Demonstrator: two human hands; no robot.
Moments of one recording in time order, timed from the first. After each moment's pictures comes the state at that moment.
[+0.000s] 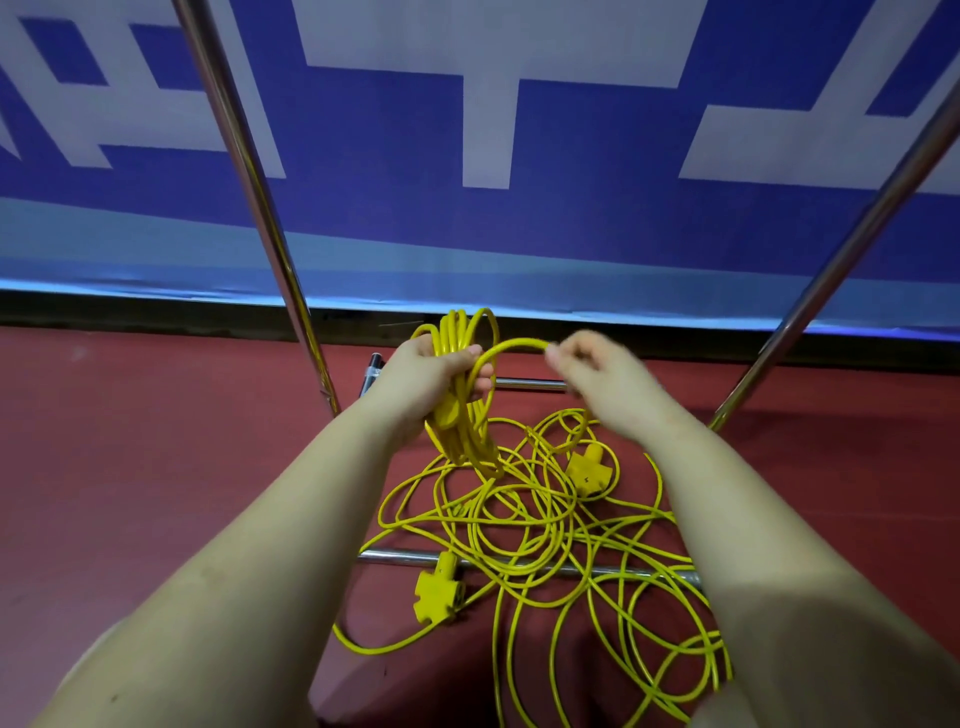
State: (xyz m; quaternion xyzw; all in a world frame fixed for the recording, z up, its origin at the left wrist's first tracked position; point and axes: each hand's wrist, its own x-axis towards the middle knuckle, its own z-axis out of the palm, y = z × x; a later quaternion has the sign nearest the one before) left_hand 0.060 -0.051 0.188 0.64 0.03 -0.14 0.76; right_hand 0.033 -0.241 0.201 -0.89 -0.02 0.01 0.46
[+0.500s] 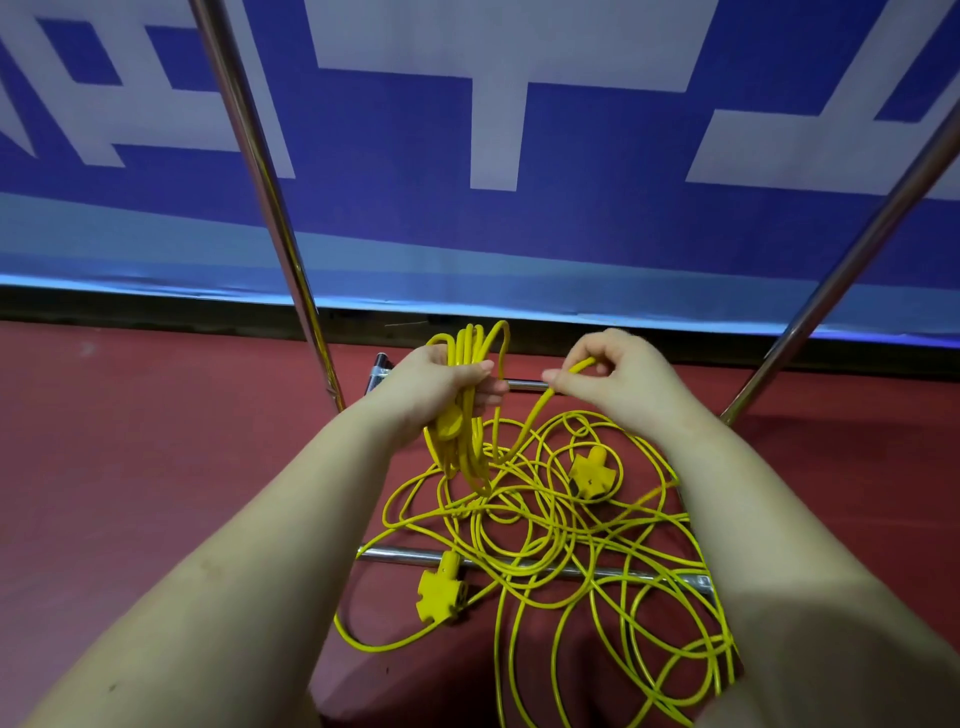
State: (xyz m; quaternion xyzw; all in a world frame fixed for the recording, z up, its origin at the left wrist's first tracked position) left_hand 0.061 -0.046 0.185 0.69 0.00 -0.20 0.70; right_hand 0.029 -0.246 0.210 -0.92 -0.03 -0.05 0.39
